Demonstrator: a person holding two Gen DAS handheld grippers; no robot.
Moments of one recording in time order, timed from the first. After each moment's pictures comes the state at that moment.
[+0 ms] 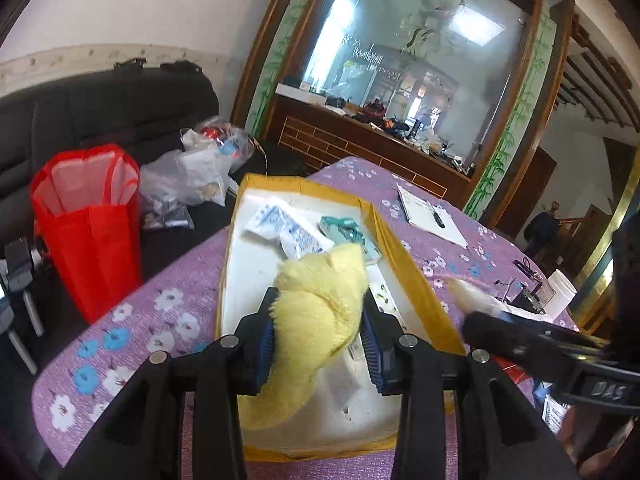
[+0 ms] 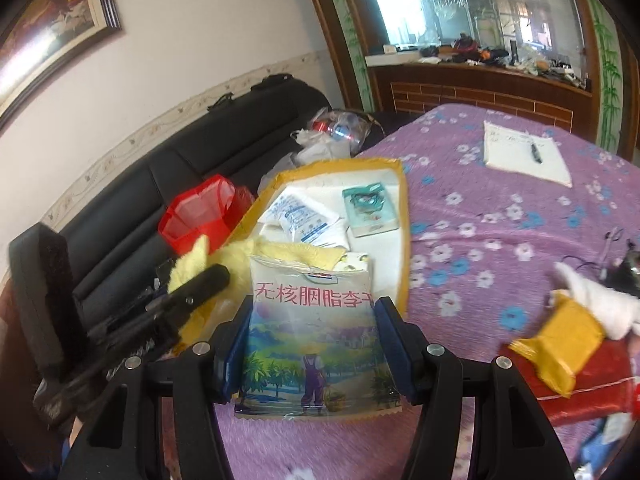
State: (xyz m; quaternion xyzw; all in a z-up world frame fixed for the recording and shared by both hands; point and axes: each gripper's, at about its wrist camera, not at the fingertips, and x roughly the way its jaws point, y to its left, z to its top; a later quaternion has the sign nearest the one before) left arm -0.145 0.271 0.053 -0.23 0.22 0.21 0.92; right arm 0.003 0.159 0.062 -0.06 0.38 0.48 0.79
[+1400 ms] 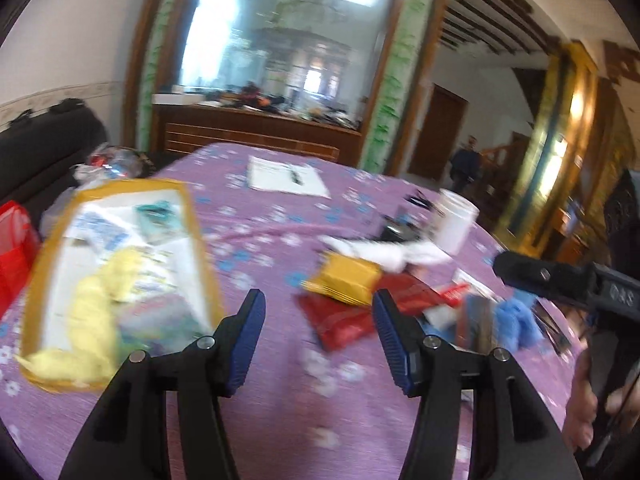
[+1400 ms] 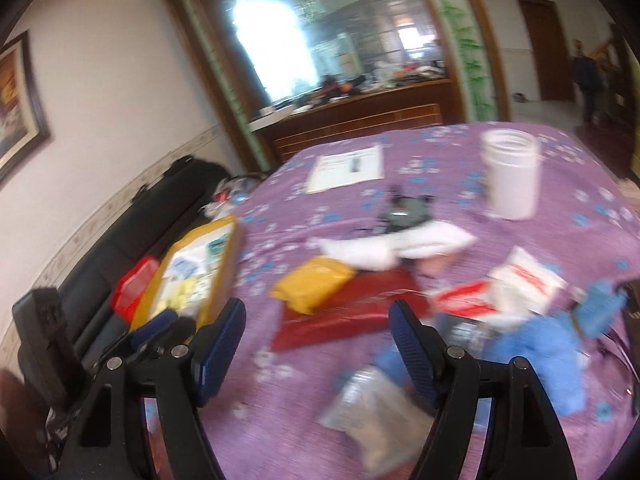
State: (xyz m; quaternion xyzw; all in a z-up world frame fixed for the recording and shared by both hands) left arm -0.092 0.086 0.073 -0.13 0.25 0.03 0.96; right arm 0.021 -0.102 0.094 0.07 0.34 0.33 0.88
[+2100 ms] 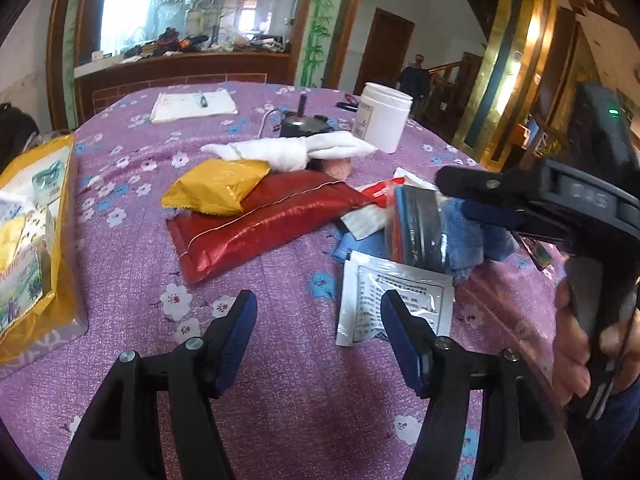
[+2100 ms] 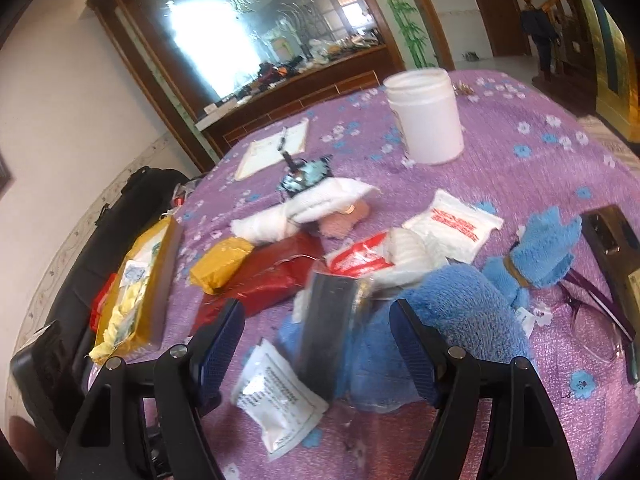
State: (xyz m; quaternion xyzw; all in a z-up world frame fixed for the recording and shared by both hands) left arm -0.054 0.008 0.027 -0.08 0.36 -0.07 0.93; right arm 0.053 -0.157 0.047 0.12 0.40 0.27 0.87
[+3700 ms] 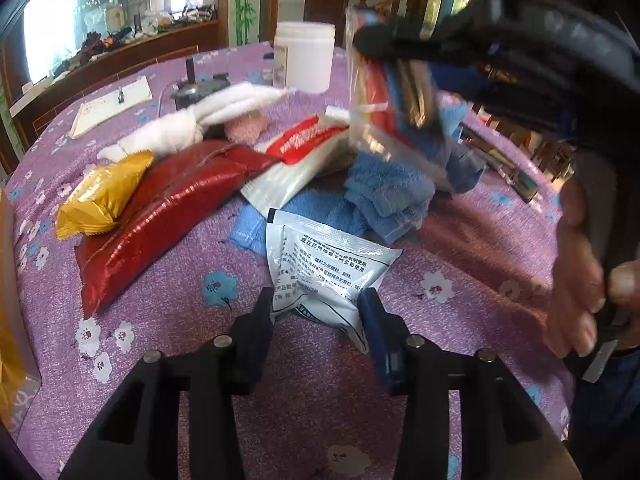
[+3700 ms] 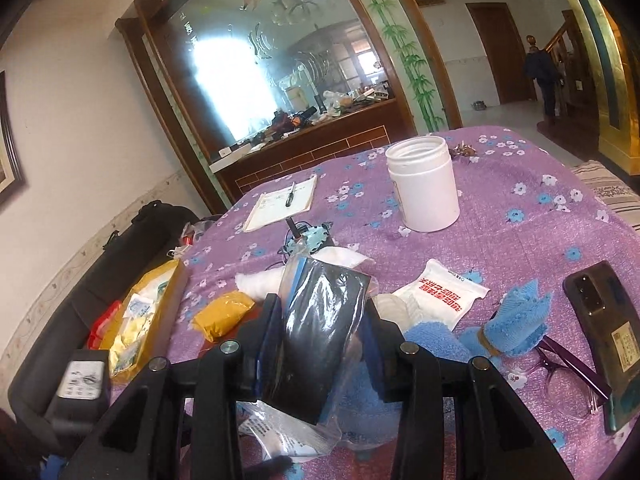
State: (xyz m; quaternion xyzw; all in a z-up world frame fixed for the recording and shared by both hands) left arm -0.018 -0.053 0.014 0.01 0.43 -0.14 0.89; right arm 0.053 -0.177 0.073 0.12 0.30 0.28 0.90
